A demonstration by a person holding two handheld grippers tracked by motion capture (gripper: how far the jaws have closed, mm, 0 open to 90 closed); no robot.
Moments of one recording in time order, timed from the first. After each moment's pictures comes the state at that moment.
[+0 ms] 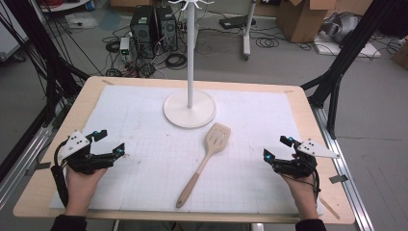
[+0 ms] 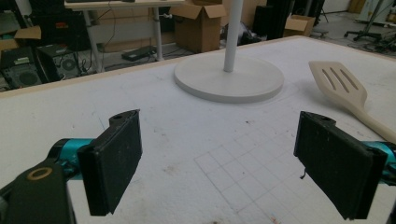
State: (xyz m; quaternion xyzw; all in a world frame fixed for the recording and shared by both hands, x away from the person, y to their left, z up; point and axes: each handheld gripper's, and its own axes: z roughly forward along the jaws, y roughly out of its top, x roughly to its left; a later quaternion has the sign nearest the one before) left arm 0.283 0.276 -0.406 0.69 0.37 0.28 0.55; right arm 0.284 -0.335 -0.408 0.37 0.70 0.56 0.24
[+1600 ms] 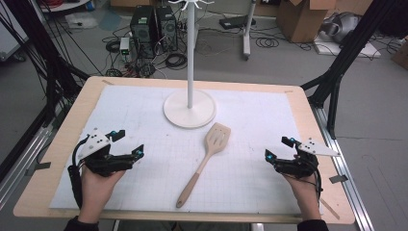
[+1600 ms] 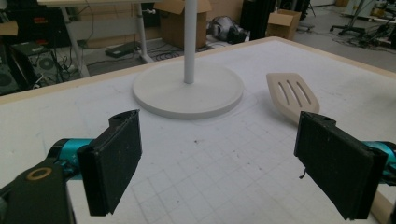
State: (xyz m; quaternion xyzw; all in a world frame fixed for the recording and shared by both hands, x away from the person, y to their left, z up) left arm 0.268 0.209 -0.376 0.71 0.36 0.26 0.55; right arm 0.286 -0.340 -0.408 0.38 0.71 0.54 0.23
